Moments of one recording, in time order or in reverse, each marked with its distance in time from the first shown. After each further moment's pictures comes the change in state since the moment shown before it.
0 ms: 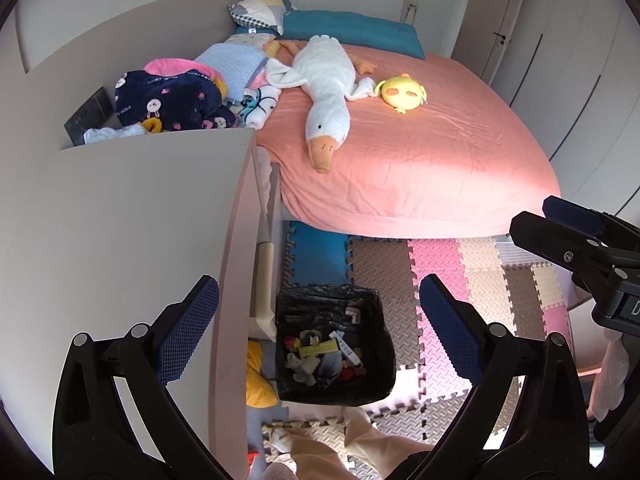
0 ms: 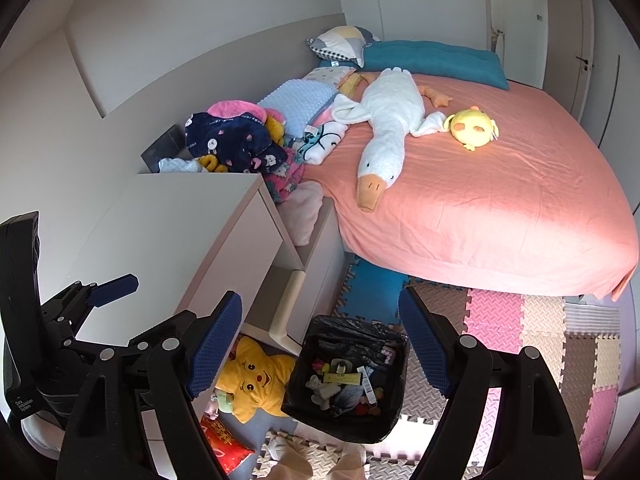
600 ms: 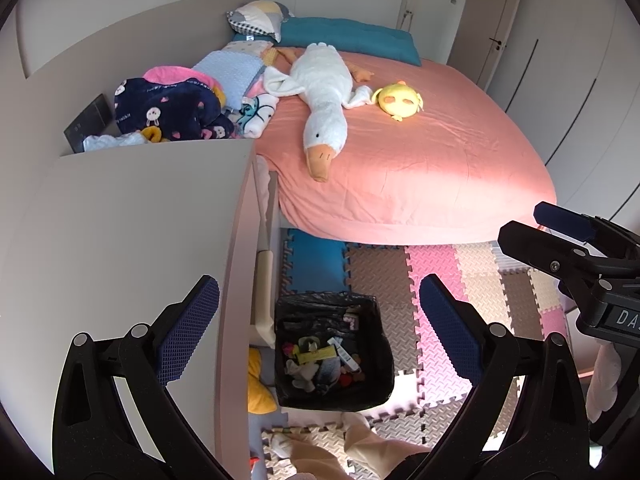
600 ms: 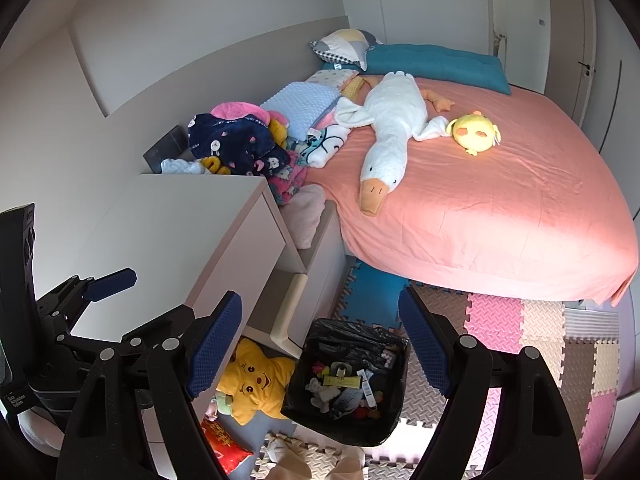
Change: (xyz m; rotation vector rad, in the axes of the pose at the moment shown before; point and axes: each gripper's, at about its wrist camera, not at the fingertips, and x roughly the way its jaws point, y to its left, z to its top) left arm -0.006 0.001 0.007 0.008 -0.013 -0.006; right arm -0.002 0.005 0.002 -0.012 -0.010 0.000
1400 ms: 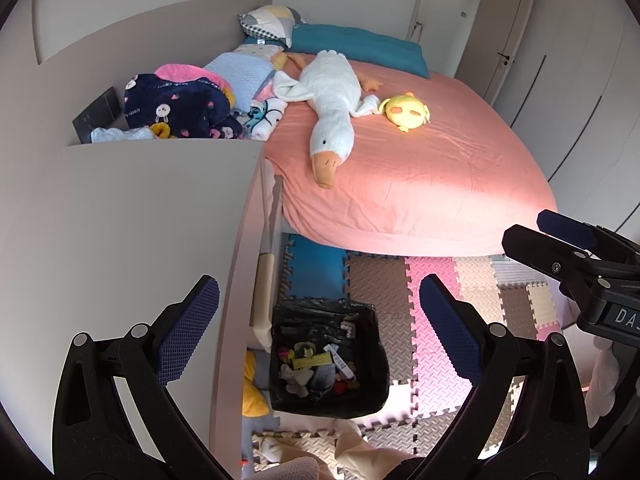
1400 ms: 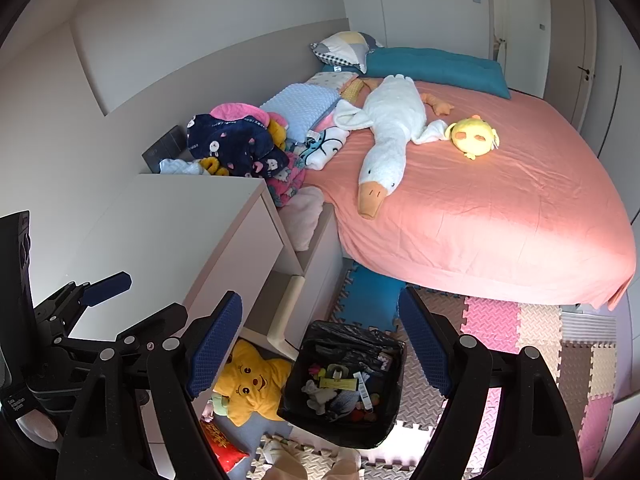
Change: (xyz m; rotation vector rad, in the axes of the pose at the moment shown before) left arm -0.001 0.007 -0.005 -0.048 -0.034 -0.003; right arm 0.000 0.000 0.003 -0.006 -0.004 -0.004
